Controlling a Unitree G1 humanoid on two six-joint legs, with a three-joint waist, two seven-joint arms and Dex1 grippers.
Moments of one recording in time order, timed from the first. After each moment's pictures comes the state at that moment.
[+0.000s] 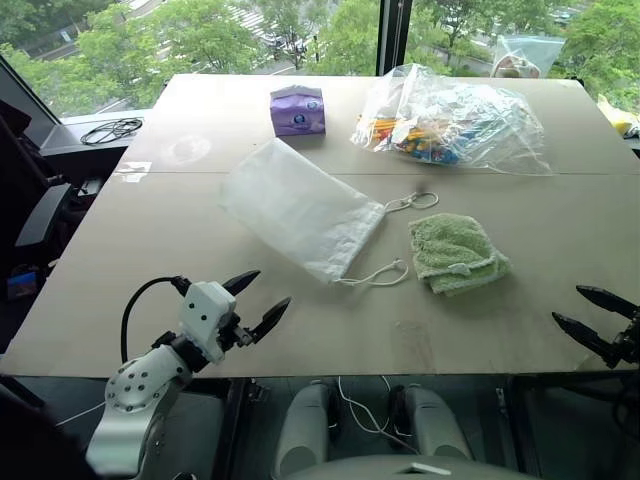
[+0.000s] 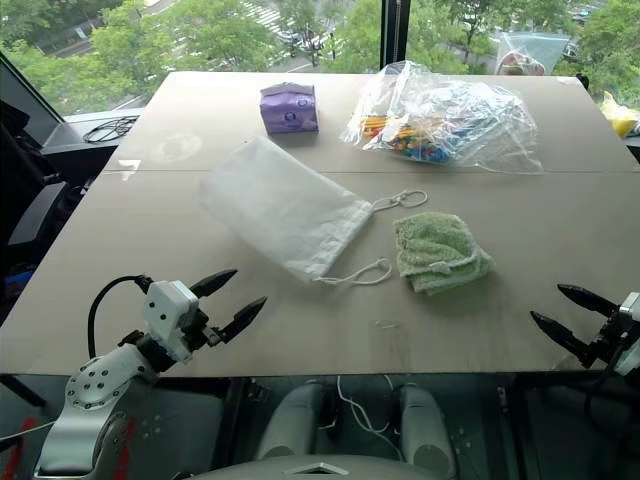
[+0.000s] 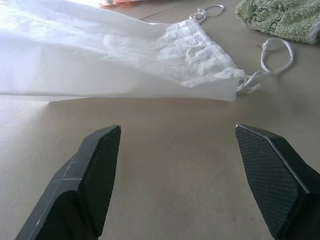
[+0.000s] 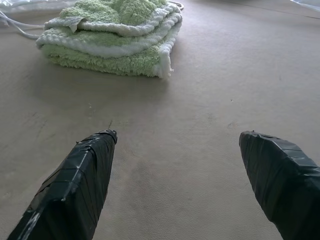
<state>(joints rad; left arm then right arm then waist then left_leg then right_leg) 0.29 0.52 0.18 -0.38 -0.31 0.06 -0.69 0.07 -0.74 -0.46 0.53 0.54 -0.22 1.34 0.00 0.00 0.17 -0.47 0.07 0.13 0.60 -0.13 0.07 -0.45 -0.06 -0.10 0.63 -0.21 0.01</state>
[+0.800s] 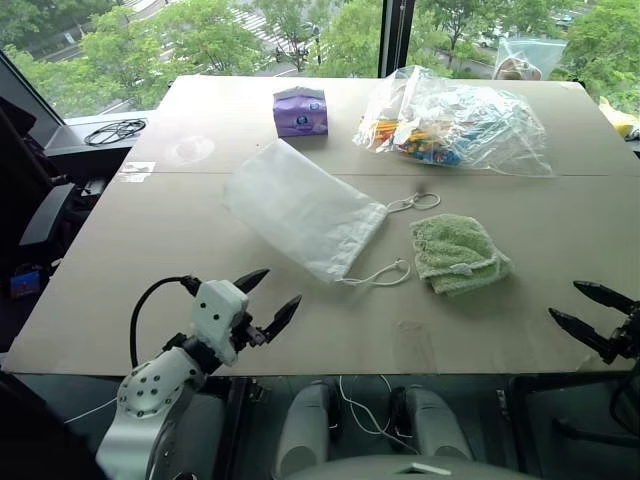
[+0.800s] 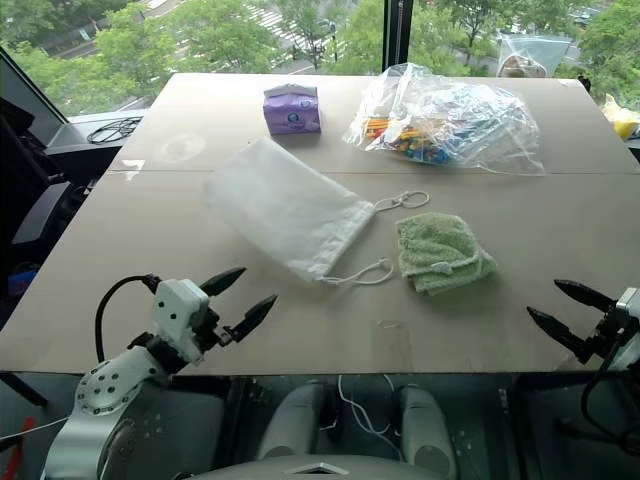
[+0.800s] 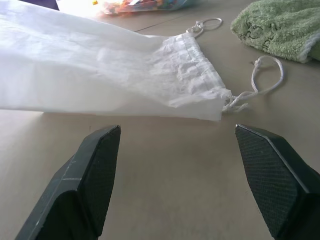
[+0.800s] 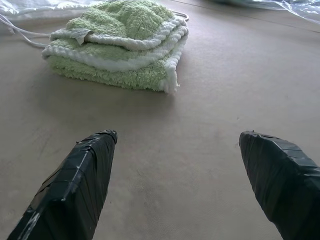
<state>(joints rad) 0.31 0.48 0.14 -0.52 -0.31 0.17 -0.61 0.07 -0.73 -0.46 0.46 0.54 -0.20 1.31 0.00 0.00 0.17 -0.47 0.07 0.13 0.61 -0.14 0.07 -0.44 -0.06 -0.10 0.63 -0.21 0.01</state>
